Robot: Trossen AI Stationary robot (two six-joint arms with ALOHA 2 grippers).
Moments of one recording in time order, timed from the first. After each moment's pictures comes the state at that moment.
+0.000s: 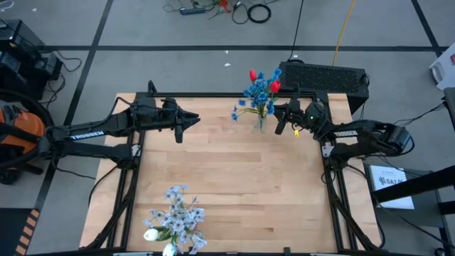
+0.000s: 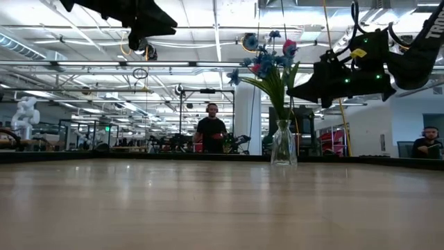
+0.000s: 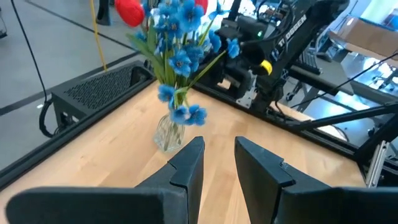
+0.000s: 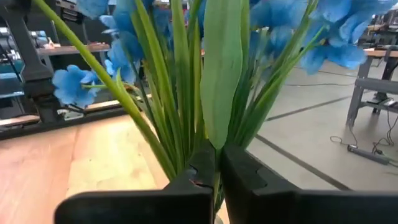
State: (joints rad) left arm 0.29 0.91 0.78 -0.10 0.05 -0.28; right arm -0.69 1.29 0.24 1.05 -0.24 0.04
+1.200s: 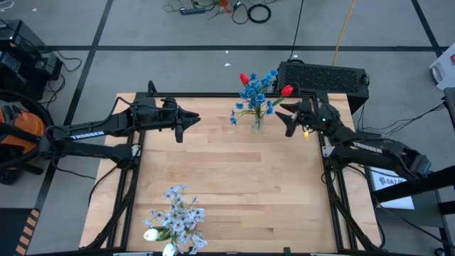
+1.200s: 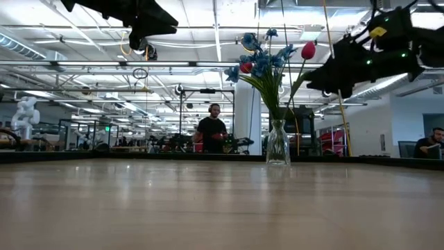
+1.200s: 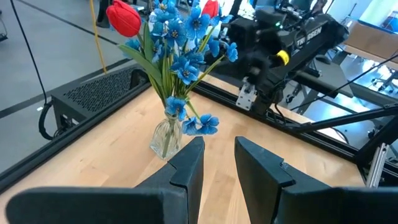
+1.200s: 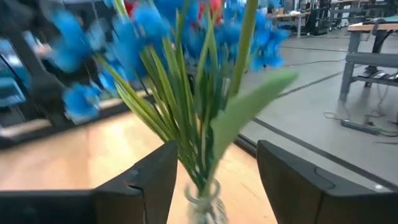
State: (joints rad) left arm 0.29 0.91 0.78 -0.09 0.05 -0.28; right arm -0.69 0.81 0.24 0.52 -0.19 0.11
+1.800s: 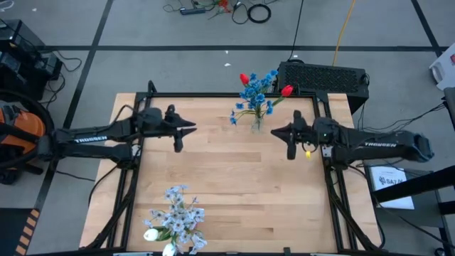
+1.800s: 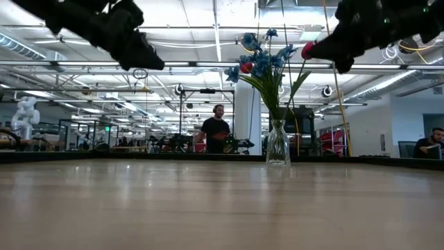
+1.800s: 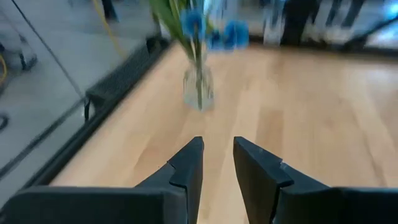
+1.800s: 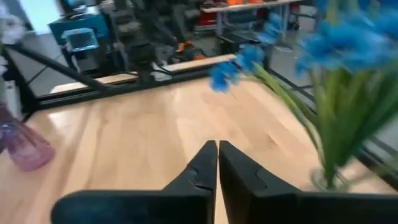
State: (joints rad) left arm 0.29 0.86 0.57 -0.10 0.02 0.04; right arm -0.17 0.71 0.44 0.06 0.06 0.14
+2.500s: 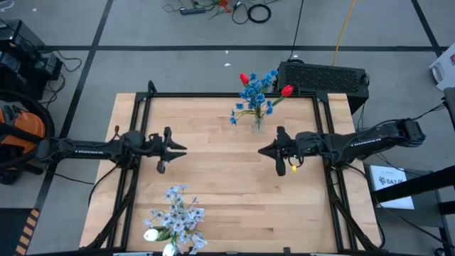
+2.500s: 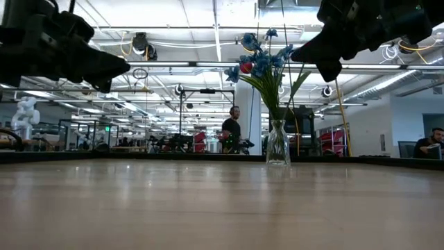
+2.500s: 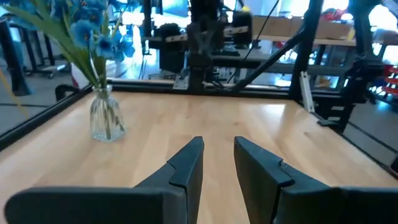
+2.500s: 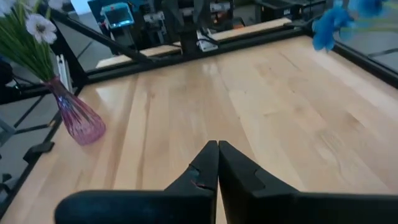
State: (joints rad) left arm 0.12 0.49 0.01 0.46 0.21 -0.05; right arm 0.07 1.00 0.48 0.22 0.11 0.27
